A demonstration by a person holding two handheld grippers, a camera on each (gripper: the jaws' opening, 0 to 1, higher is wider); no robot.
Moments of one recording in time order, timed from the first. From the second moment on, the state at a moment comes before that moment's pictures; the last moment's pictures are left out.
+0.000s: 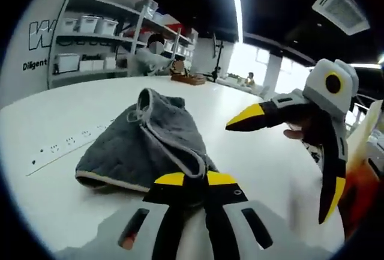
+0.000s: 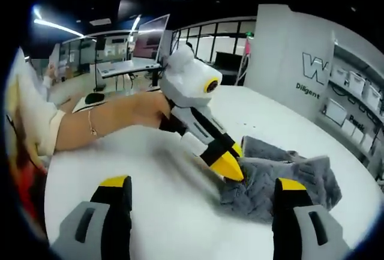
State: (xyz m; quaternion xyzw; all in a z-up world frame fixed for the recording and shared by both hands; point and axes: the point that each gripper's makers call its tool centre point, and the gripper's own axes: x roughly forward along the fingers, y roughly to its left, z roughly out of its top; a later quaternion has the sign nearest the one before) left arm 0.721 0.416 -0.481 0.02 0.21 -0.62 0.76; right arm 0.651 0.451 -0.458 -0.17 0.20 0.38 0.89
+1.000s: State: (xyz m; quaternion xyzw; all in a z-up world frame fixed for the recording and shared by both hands) left arm 0.686 0.387 -0.497 0.05 0.23 -0.66 0.72; right arm 0.652 0.444 -0.457 -0.17 0.20 0.38 0.89
